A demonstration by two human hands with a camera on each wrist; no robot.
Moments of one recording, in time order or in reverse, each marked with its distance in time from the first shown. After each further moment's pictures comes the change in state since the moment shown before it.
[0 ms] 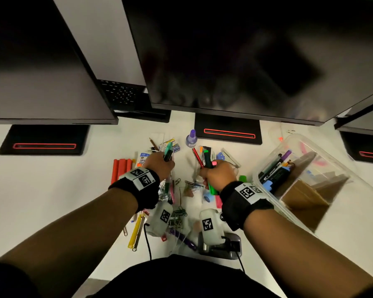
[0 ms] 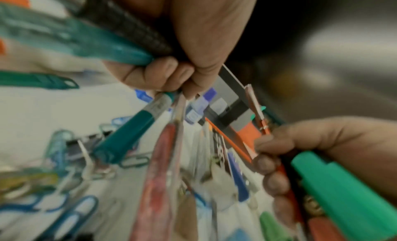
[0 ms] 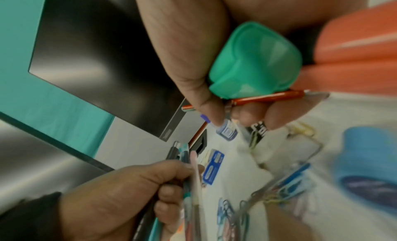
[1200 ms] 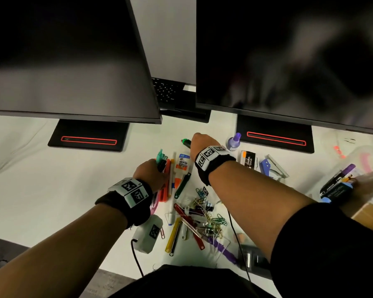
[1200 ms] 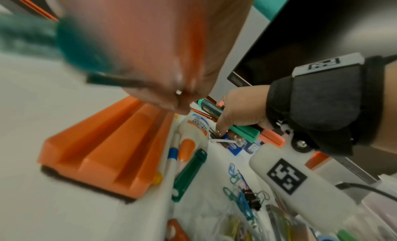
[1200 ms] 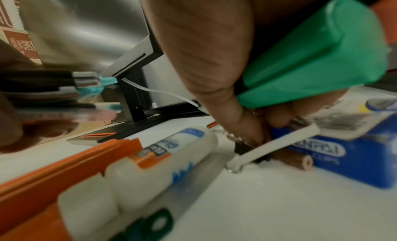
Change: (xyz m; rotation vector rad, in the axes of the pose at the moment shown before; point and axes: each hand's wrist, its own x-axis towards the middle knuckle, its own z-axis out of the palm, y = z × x) left_hand -0.011 -0.080 -0.070 0.184 -0.009 -0.242; right_hand 0.069 -0.093 0.122 -0.902 -0.079 -0.423
